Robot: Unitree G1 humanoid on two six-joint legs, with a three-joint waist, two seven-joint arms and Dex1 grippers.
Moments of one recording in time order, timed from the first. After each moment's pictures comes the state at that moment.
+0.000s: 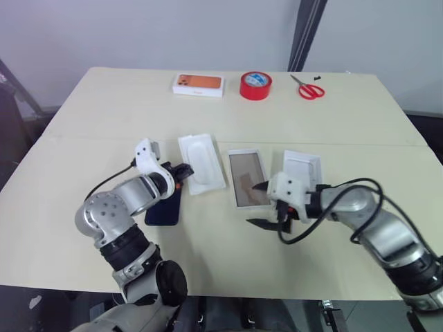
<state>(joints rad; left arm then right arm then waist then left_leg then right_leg) -0.67 -0.13 0.72 -0.36 -0.63 1.61 0.12 -0.37 -0.80 0.33 -0.37 0.21 0.53 0.90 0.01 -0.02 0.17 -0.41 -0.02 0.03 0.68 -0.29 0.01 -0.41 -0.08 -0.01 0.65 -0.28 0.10</state>
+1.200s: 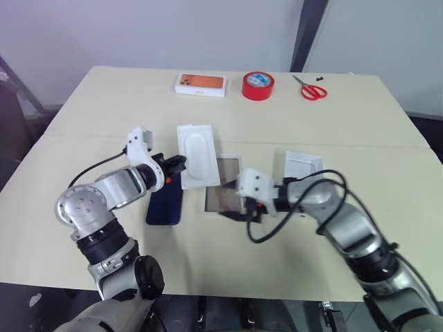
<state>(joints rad) -0.65 0.06 0.62 -0.29 -0.91 1.61 0.21 -0.47 -0.61 0.31 -0.42 0.15 0.65 0.98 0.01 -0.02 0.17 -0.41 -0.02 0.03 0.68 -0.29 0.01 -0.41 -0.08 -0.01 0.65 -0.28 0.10</state>
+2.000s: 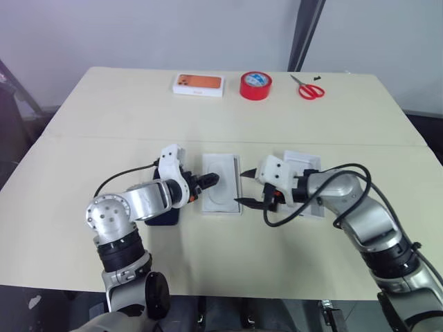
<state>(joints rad) -0.57 -0.01 0.48 -0.30 -1.09 1.61 0.41 -0.50 -0.62 0.27 -0.34 0.17 0.62 0.91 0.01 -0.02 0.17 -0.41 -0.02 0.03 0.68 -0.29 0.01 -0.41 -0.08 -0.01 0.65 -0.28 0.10</state>
